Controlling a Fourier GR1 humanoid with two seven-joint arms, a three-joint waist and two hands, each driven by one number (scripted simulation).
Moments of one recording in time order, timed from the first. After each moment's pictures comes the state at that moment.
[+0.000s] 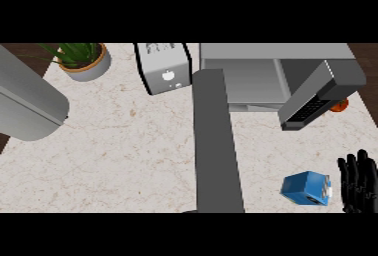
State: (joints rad) left arm 0.33 0.14 0.30 -2.24 0.37 -0.24 0.03; right arm 0.48 -0.06 0.30 -2.25 0.28 -0.35 -0.01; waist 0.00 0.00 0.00
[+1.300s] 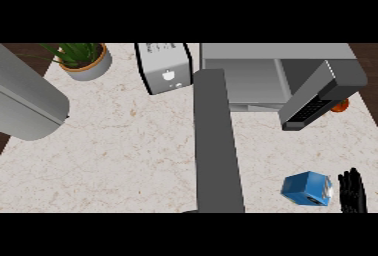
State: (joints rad) left arm 0.39 0.10 0.46 -2.23 0.47 -0.40 0.03; right arm 0.41 -0.08 -0.07 -1.55 -0.04 -0.20 -0.55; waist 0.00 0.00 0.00
